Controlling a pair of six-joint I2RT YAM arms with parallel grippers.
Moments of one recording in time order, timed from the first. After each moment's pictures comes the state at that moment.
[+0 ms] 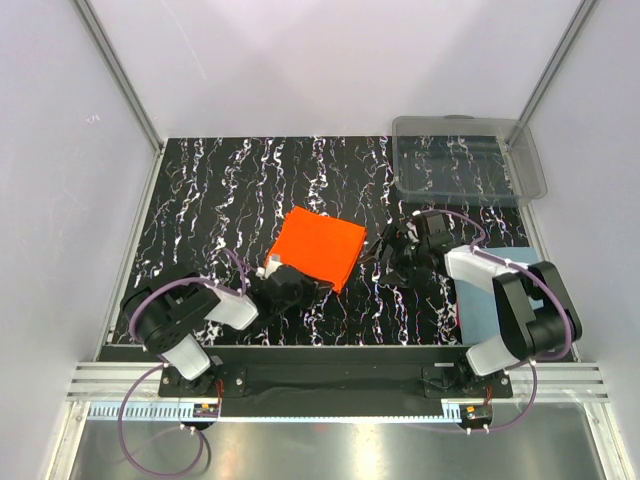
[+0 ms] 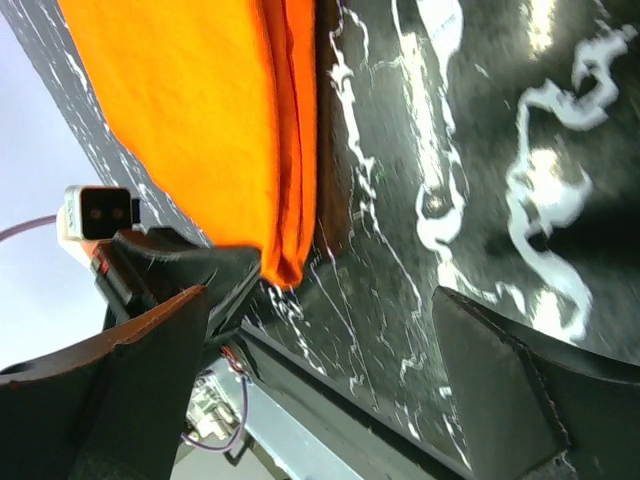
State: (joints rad) left arm -0.86 1.63 0.38 0.65 -0.12 -1.72; right arm 0.31 1.49 0.70 -0.14 -0.52 0.88
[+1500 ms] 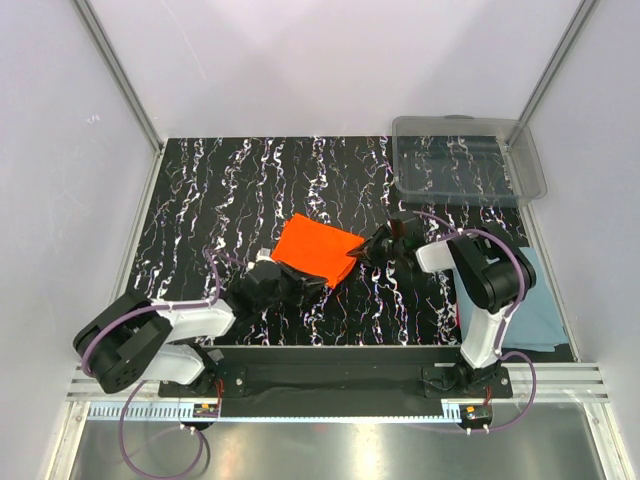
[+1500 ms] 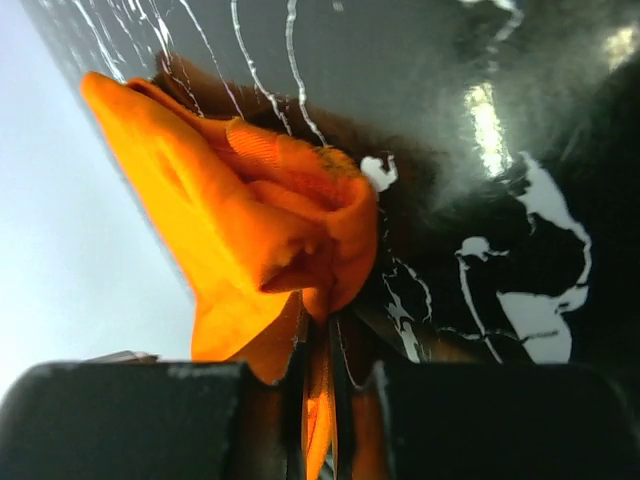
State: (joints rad) left arm -0.78 1.32 0.33 0.52 0.03 -1.70; right arm 0.40 1.88 0.75 0.42 -0.40 1.22
